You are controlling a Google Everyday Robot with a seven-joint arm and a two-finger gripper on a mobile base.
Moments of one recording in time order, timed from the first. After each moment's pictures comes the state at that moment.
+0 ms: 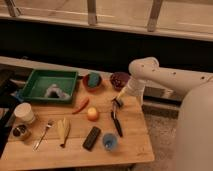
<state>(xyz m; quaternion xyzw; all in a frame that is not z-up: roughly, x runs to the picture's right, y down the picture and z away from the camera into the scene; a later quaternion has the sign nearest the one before) 0.154 0.067 0.812 -0.24 0.22 0.77 0.54</state>
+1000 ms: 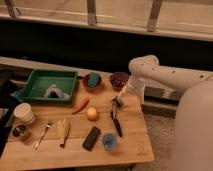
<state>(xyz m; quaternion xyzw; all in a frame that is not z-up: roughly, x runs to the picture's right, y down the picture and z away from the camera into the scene) 0.151 0.052 0.811 -0.24 0.23 0.74 0.59</state>
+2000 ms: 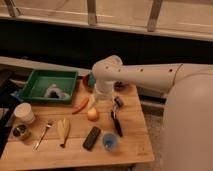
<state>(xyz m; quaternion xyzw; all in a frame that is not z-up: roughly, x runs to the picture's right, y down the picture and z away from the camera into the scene) -0.023 0.087 0.758 -0.32 0.15 0.58 0.74</state>
